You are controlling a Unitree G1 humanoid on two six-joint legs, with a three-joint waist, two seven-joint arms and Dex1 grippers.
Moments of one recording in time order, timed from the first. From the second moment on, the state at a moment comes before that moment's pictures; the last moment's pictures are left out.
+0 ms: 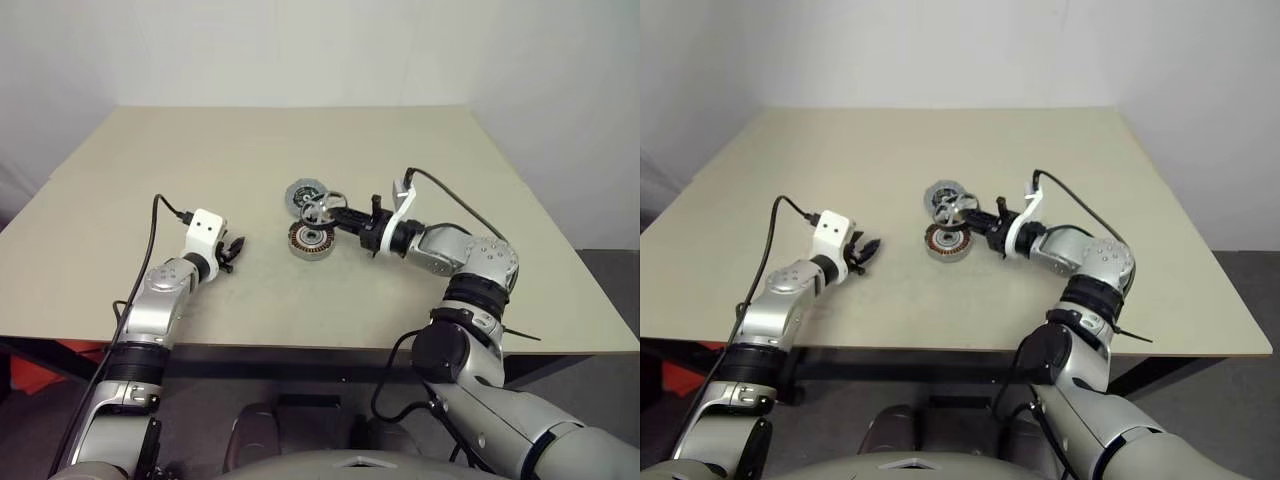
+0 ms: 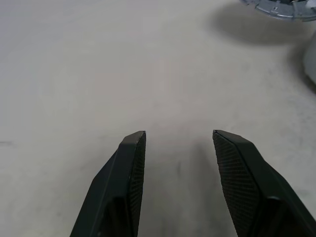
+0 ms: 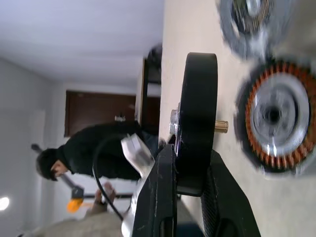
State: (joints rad) left arm -0.36 0.38 0.03 0.23 -0.10 0.35 -0.42; right arm -0.82 0.08 -0.90 0.34 0.84 1.59 -0.02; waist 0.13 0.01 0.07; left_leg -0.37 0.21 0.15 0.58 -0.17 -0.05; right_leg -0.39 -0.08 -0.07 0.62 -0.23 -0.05
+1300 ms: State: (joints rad) left arm -0.31 0.40 0.03 0.14 -0.09 0.40 -0.43; right arm -0.81 0.05 -0.62 0.62 0.82 1.23 0.08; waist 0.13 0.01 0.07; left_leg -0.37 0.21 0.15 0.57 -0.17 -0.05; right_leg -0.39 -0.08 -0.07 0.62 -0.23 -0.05
